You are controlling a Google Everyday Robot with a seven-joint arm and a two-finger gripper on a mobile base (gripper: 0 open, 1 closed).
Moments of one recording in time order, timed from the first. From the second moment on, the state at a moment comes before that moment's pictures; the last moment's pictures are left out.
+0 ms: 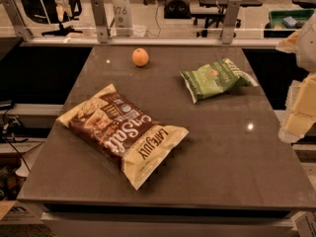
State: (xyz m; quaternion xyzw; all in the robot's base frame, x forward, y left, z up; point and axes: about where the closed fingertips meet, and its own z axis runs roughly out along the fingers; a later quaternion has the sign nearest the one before) arm 0.438 -0.217 0.976 -0.60 0.78 -0.03 0.16
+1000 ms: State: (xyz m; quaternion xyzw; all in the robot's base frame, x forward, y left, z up) arm 0.491 -0.214 0.965 -0.62 0.76 -0.04 0.18
